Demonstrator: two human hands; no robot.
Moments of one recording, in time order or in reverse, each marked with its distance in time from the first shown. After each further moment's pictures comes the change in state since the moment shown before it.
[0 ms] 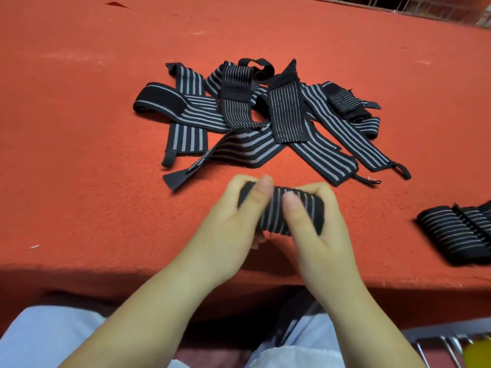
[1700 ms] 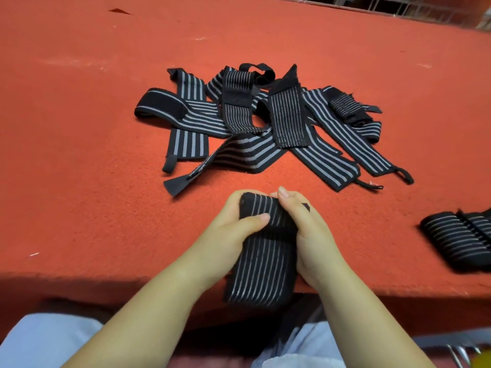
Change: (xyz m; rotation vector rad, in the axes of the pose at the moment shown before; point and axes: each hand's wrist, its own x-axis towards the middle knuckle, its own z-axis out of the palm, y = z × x) left_hand 0.014 -0.035 -0.013 -0.169 -0.081 -0.047; right_hand 0.027 0.029 0.007 0.408 -0.127 0.457
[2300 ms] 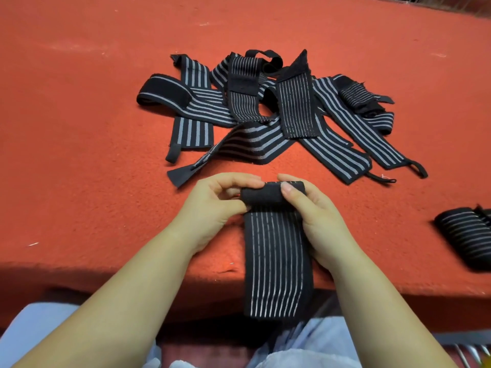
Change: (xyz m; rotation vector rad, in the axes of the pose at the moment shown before) left_hand 0.026 -0.011 -0.032 0.054 0.085 0.101; right_hand 0.021 0.008 -0.016 -0.130 -0.066 -0.053
